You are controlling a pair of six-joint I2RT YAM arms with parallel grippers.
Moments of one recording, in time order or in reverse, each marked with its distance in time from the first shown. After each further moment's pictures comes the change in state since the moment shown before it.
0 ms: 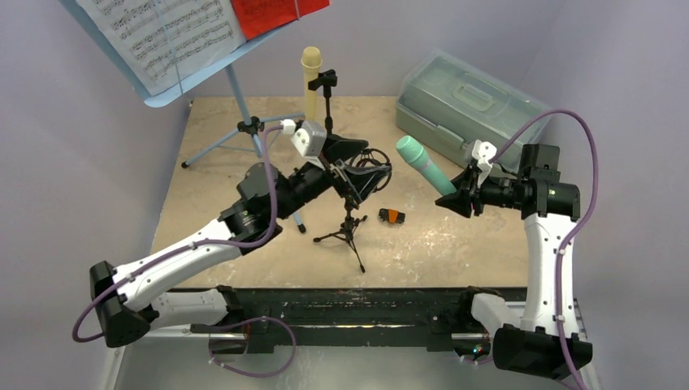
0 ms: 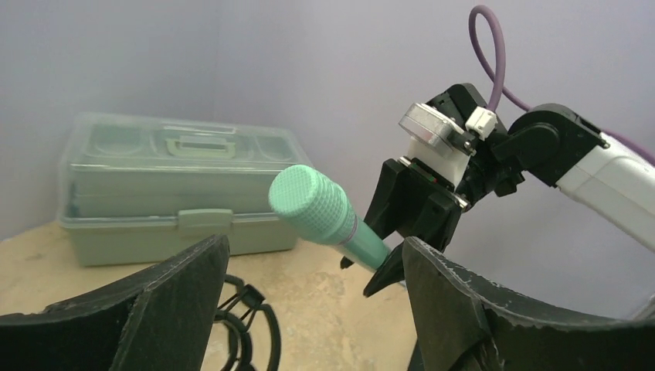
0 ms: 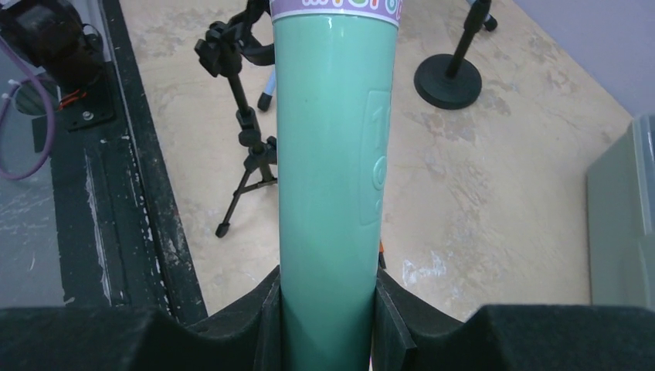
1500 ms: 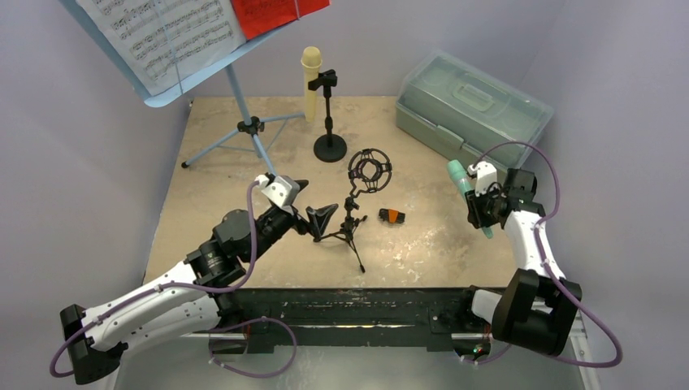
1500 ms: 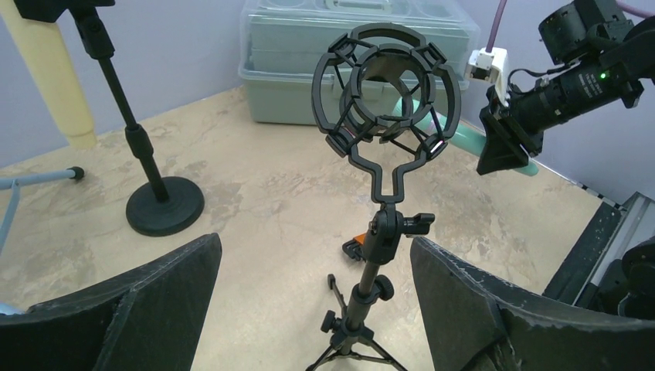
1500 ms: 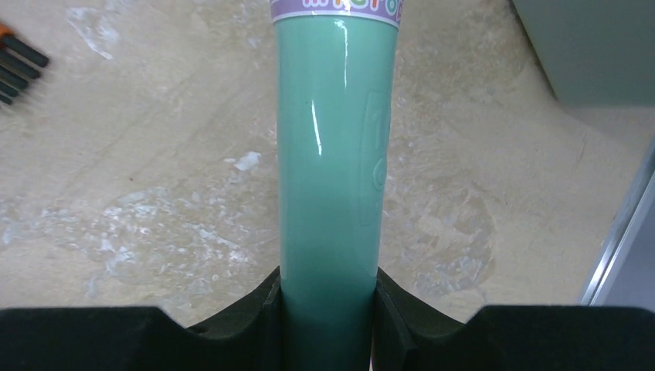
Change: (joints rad) left arm 0.000 -0.472 -0.435 -0.282 -0.284 0.261; right arm -0.122 0.129 -0.518 0.656 0.792 0.381
